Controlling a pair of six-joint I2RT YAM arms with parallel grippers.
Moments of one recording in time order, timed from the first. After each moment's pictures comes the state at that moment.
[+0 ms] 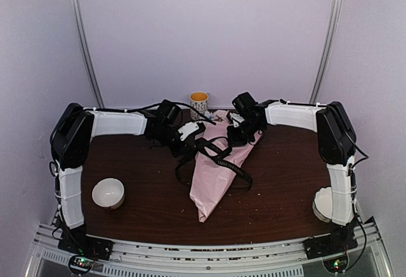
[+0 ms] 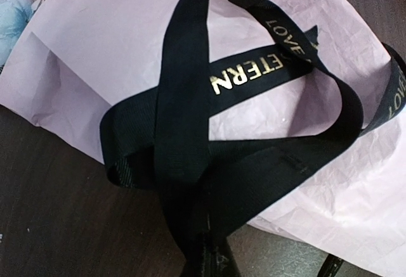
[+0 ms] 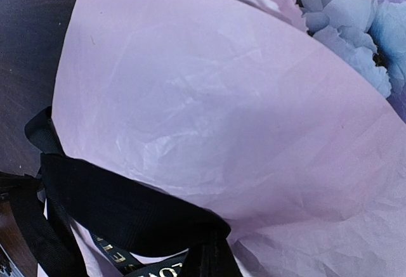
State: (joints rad) left arm -0.63 2.06 1.48 -0.38 0.34 0.43; right arm 0.57 2.15 1.71 -0.61 -0.16 0.35
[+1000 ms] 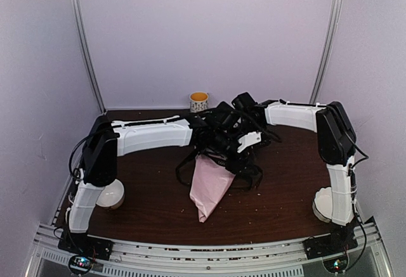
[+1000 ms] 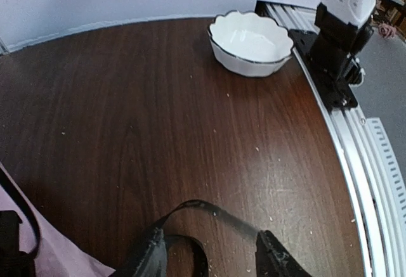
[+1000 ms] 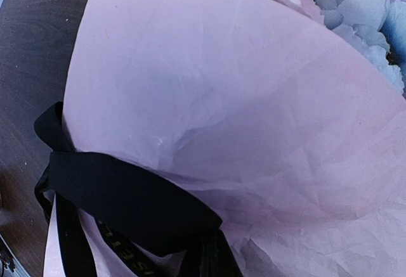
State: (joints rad) left arm -1.00 2.26 1.97 -0.46 0.59 0.43; right arm 0.57 2.15 1.71 -0.61 -0.18 0.35
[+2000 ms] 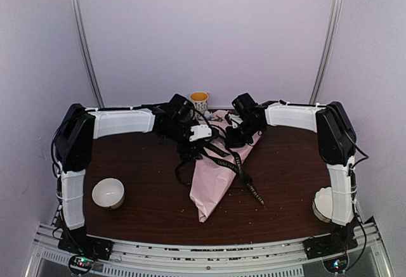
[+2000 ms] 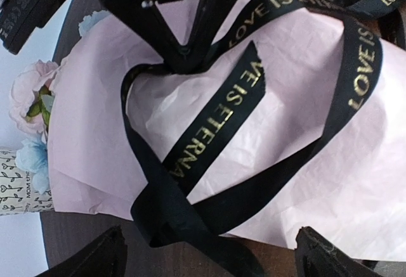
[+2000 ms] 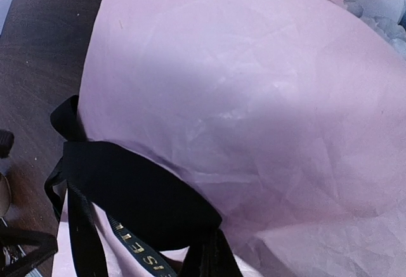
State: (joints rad) left arm -0.73 2.07 1.62 -0.46 0.21 0.87; right arm 0.57 2.15 1.70 -0.59 -0.23 0.37
